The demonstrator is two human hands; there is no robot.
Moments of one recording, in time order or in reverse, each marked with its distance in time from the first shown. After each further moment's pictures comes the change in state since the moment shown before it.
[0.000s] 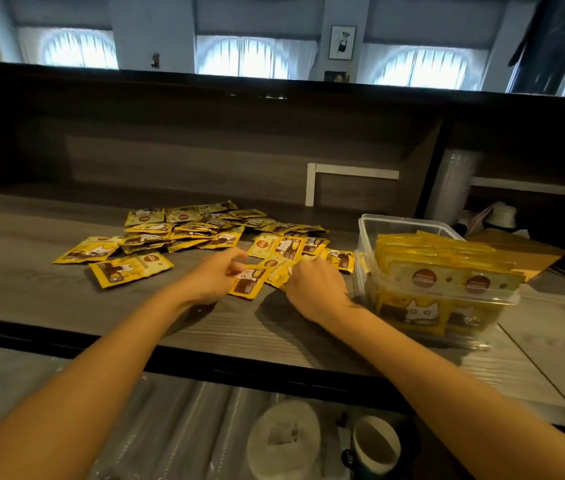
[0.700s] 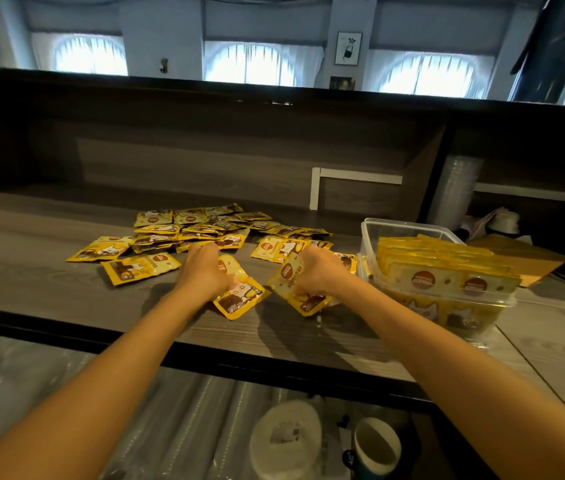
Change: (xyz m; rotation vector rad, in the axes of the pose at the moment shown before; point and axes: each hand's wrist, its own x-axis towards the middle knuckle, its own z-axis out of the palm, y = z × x) left_hand -0.021 0.012 -0.005 0.218 0.327 -0.235; right_hand 0.015 0.004 -0.016 0.228 -0.189 0.140
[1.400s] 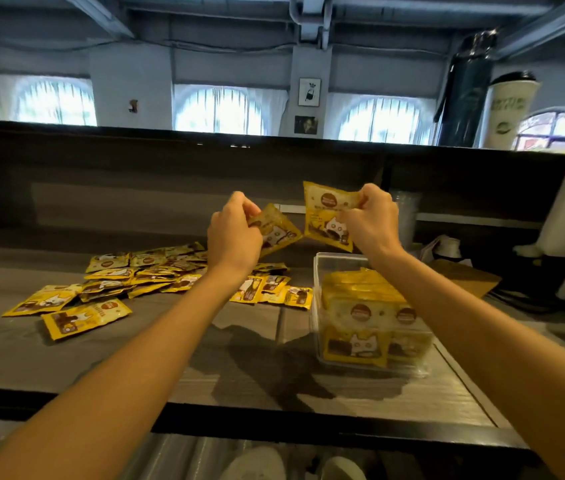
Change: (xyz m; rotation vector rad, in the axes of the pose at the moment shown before) left_hand -0.025 0.126 -0.024 -0.469 0.429 0.463; right_hand -0.013 0.060 -0.119 0.534 0.850 -0.020
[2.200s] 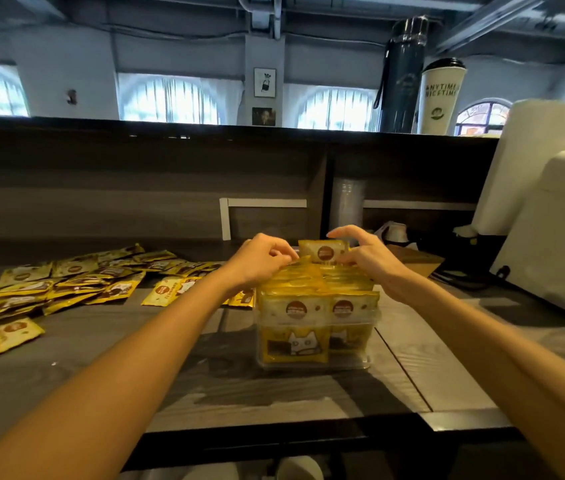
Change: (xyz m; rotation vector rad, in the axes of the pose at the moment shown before) left_hand -0.010 0.025 0.092 -0.108 -0.797 0.081; right_hand 0.000 0.093 -0.065 0.056 -0.449 0.258
